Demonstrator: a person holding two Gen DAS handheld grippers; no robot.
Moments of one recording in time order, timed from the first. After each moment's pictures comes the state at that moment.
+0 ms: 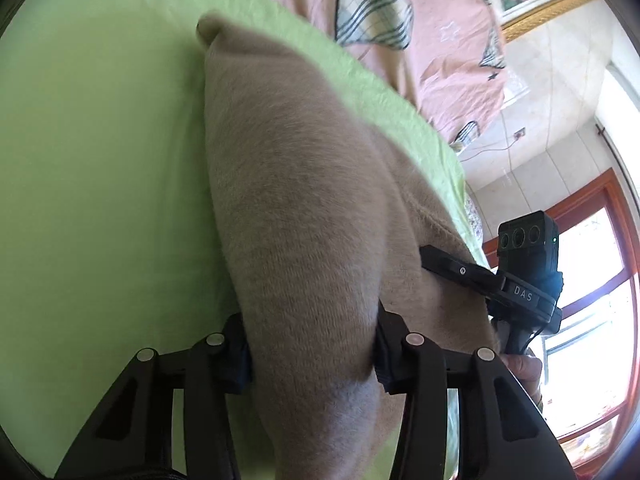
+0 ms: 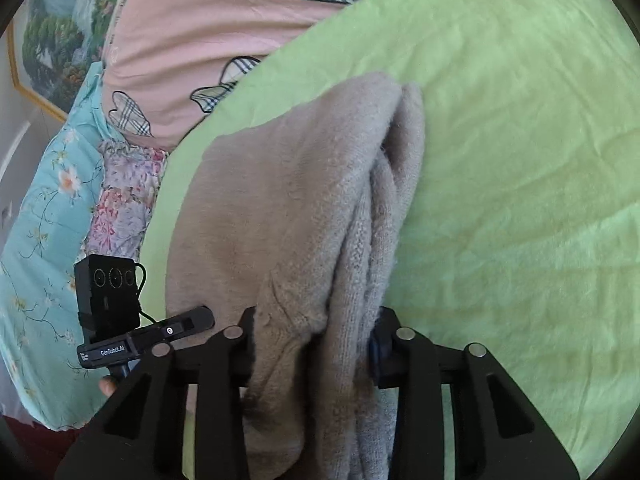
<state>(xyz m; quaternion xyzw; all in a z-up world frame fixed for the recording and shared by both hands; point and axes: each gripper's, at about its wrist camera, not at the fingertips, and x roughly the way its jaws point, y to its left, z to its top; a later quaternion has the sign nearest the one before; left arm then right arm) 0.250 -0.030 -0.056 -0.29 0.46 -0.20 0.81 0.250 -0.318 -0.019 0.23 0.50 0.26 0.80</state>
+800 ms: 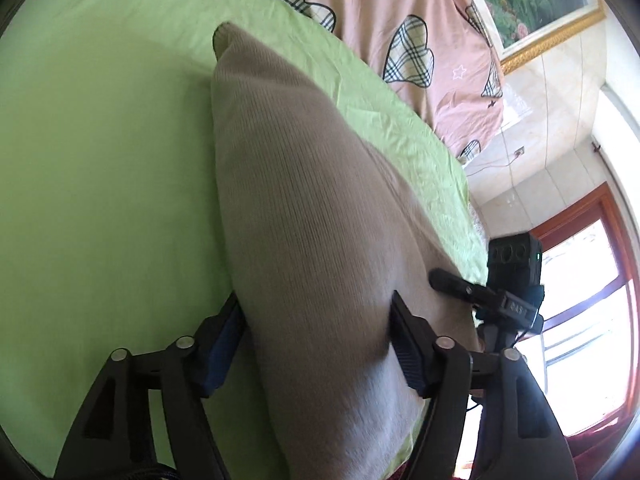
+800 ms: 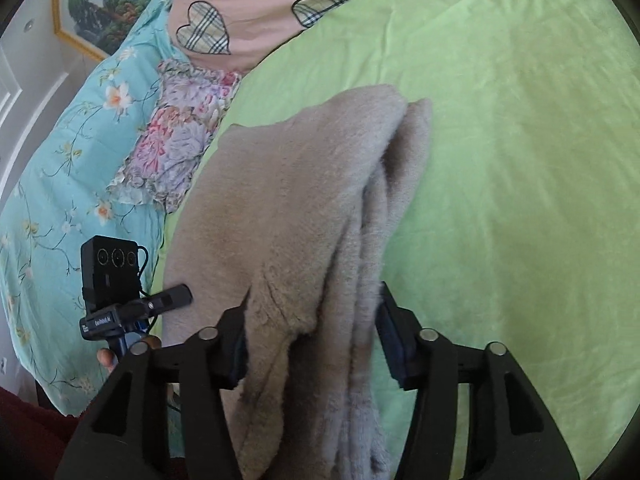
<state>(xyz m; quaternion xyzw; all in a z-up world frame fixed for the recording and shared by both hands) 0.099 0.119 -0.060 -0.32 0.45 -0.18 0.81 0.140 -0.181 -0.037 0.21 0.51 0.31 0.77</state>
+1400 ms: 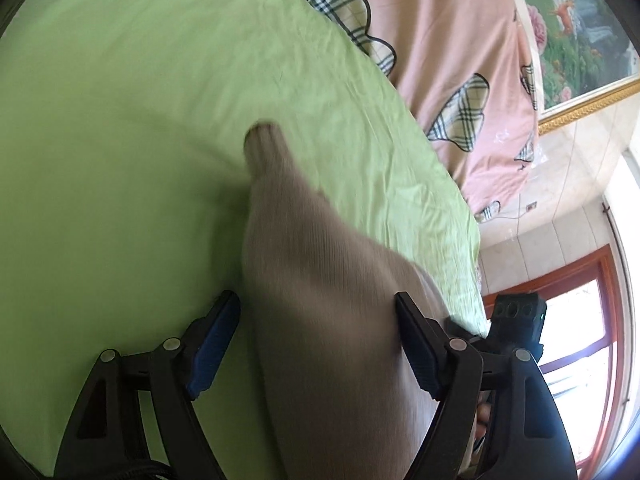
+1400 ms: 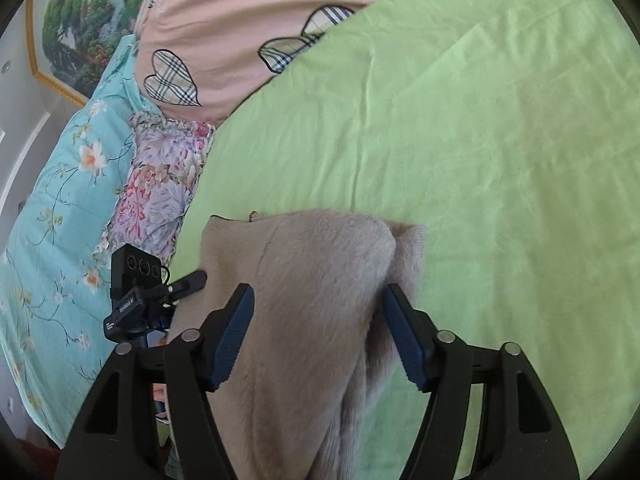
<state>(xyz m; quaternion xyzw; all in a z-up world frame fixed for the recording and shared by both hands) 0.237 0.176 -0.077 -0.38 0.45 -0.14 0.80 0.238 -0.165 -0.042 0.24 0.51 0.28 0.78</state>
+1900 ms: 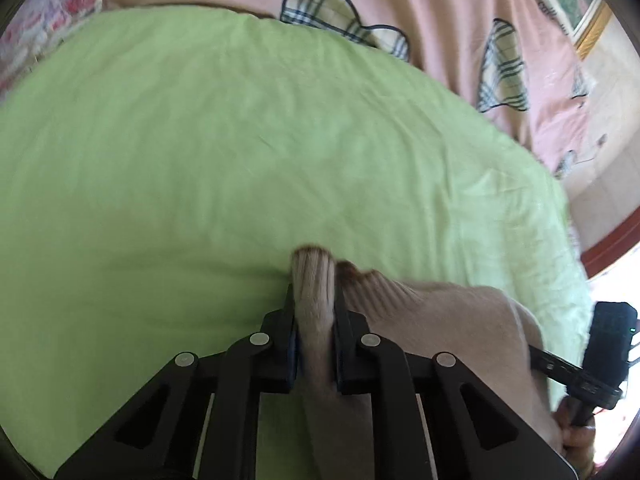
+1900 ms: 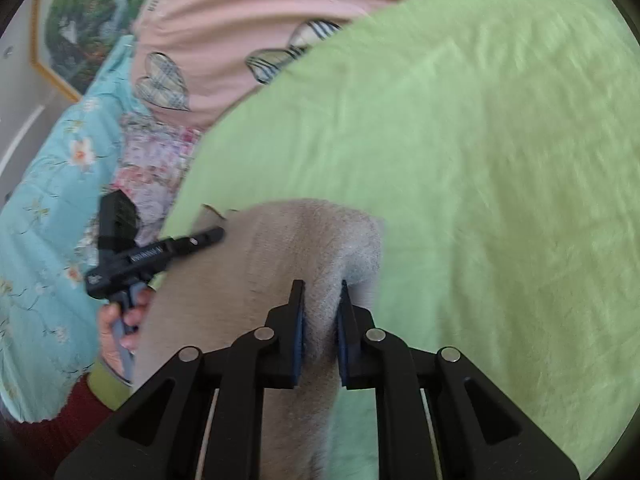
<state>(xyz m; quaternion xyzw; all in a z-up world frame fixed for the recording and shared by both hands) 0.302 0.139 -0.056 -0.18 0.48 -0.04 0.86 0.218 -0.190 -0.048 0.23 0.48 0.24 0.81</state>
